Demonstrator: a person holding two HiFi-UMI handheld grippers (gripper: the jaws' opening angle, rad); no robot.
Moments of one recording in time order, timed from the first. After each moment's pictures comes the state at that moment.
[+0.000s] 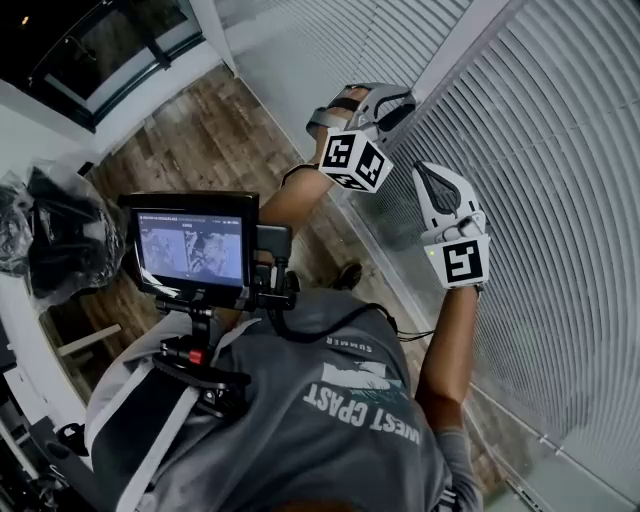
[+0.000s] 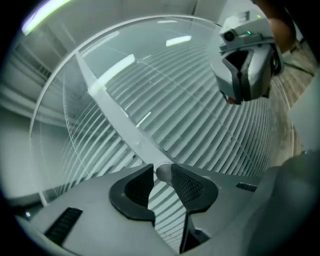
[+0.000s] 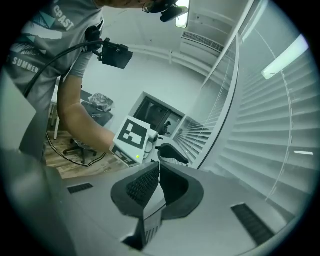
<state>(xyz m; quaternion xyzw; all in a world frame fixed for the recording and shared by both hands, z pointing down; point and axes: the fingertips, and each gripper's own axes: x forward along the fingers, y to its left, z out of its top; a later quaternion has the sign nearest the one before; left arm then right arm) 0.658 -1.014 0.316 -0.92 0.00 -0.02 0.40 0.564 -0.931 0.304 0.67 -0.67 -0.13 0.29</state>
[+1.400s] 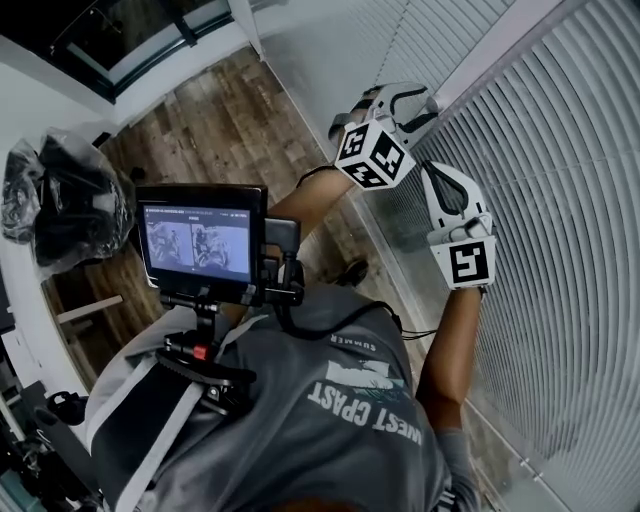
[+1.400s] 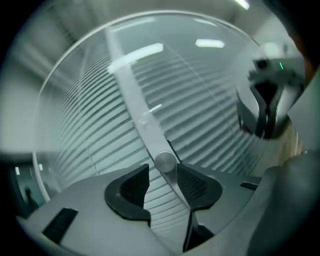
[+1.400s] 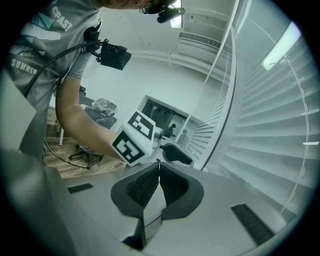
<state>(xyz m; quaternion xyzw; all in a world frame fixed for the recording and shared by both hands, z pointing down) 0.665 -1.029 0.334 -0.97 0.00 -0.05 0.24 0.569 -0.951 0.324 0.65 -0.71 -0.12 0.27</state>
